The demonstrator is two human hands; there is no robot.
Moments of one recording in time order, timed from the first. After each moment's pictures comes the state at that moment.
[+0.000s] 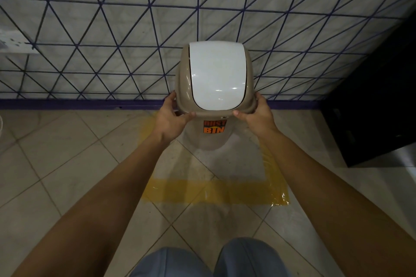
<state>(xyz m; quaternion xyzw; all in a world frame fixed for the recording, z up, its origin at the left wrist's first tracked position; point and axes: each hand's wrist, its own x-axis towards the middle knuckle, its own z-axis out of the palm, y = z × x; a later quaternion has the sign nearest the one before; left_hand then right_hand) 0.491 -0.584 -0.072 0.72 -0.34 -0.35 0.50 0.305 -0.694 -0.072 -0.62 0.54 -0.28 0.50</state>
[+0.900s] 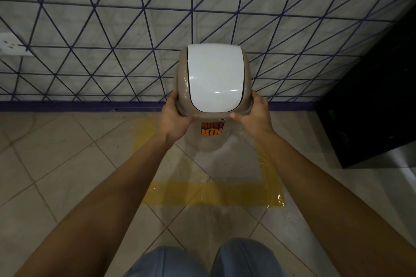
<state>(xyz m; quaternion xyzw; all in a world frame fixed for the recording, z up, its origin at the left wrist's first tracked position) 0.473 -0.596 -0.066 0.72 -0.34 -0.34 0.50 0.301 -0.698 -0.066 -0.69 0.54 -0.28 0.39</state>
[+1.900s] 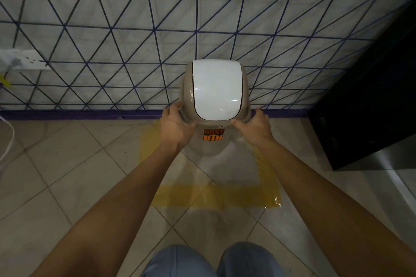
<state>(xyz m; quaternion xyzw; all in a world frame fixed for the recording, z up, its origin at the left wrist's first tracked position) 0.472 -0.579 -0.040 0.82 -0.37 -0.22 0.38 0.298 -0.675 -0.037 -0.66 0.63 -0.17 0.38</state>
